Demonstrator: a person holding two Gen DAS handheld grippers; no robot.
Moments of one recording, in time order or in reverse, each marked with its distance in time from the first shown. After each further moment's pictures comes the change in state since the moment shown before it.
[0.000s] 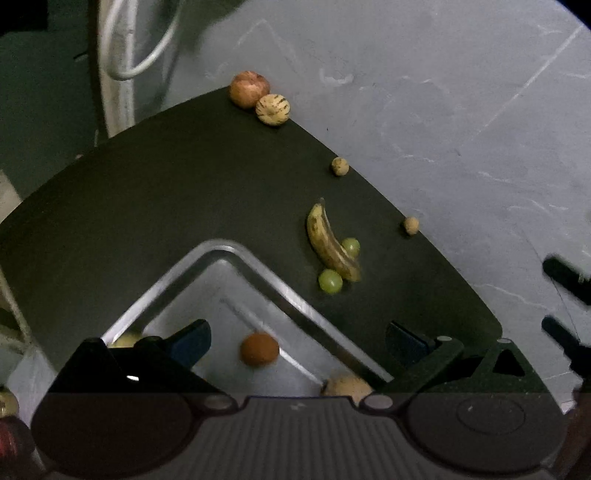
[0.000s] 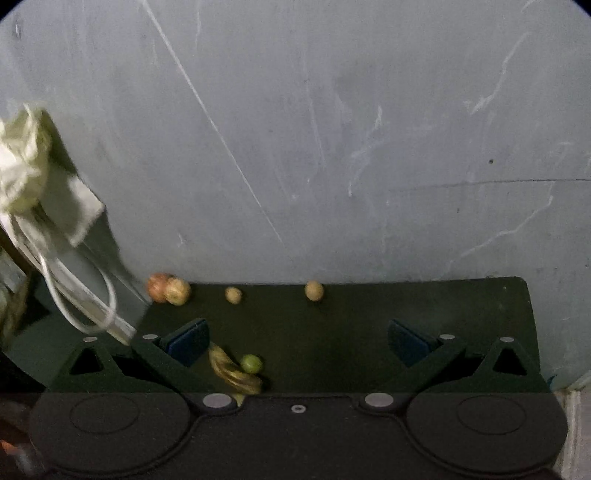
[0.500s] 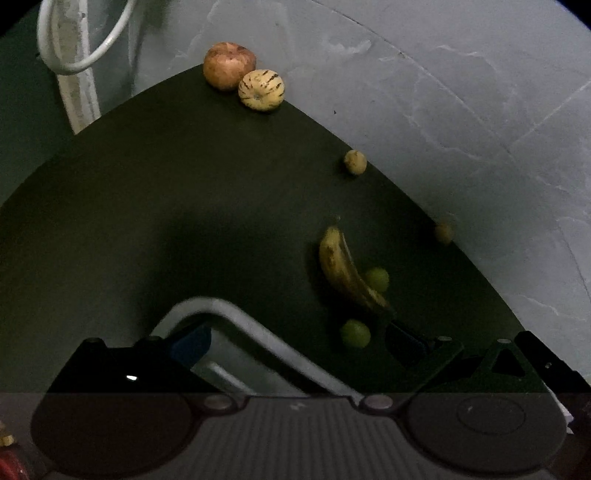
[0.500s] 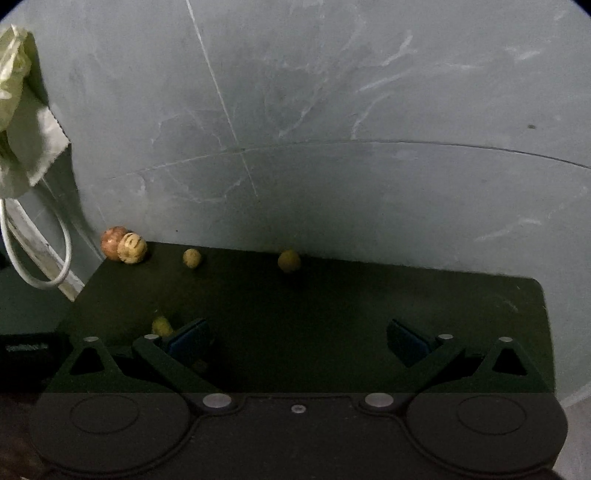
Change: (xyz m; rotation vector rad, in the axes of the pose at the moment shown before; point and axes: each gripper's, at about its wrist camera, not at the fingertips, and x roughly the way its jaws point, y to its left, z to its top) left arm 0.089 0.001 0.055 0.052 0.089 -0.004; right arm 0.074 0.000 -0.020 -0.125 0.026 -0.062
